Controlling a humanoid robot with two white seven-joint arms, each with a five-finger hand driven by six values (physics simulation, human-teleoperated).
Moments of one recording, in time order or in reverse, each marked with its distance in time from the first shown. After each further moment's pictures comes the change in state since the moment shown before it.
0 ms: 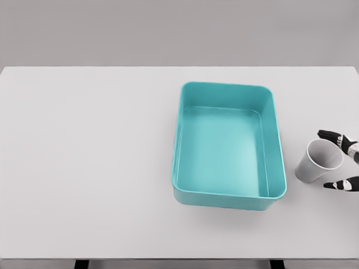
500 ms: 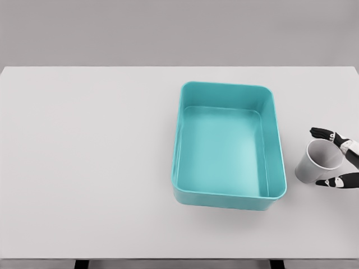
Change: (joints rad) left arm 0.000 0.000 0.000 0.000 0.000 0.000 0.000; right arm -0.055 0.019 0.053 -0.002 -0.012 0.003 -0.002
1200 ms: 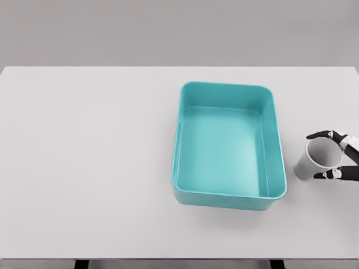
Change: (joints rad) left arm 0.000 0.000 0.000 0.000 0.000 0.000 0.000; right arm -0.041 -0.002 0.018 0.007 0.001 -0.001 0.001
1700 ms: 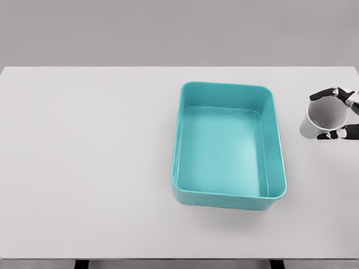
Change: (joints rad) left arm 0.000 0.000 0.000 0.000 0.000 0.000 0.000; right arm -0.273 -0.037 0.066 -0.011 0.050 -0.002 0.000
